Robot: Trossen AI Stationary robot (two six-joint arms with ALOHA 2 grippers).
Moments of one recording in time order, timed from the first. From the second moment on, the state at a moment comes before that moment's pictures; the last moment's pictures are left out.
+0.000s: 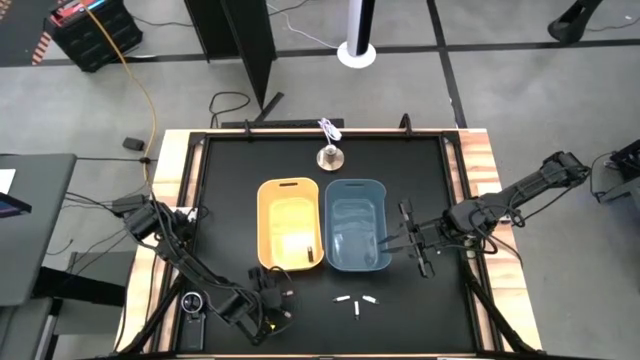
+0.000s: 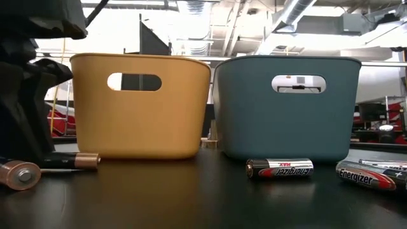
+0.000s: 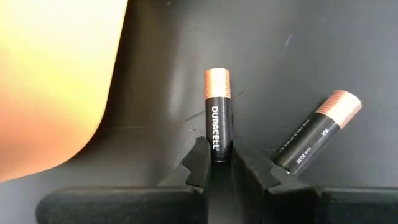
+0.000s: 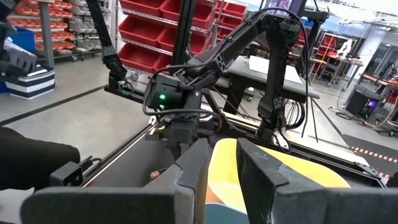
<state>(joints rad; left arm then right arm) -0.77 1.88 1.12 -0.52 -0.53 -0.86 0.45 0.88 0.60 0.24 0.18 -0.21</state>
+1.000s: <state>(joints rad) -0.78 1.88 1.46 -0.83 -0.53 -0.69 0.45 0.88 0.60 0.24 0.18 -0.21</state>
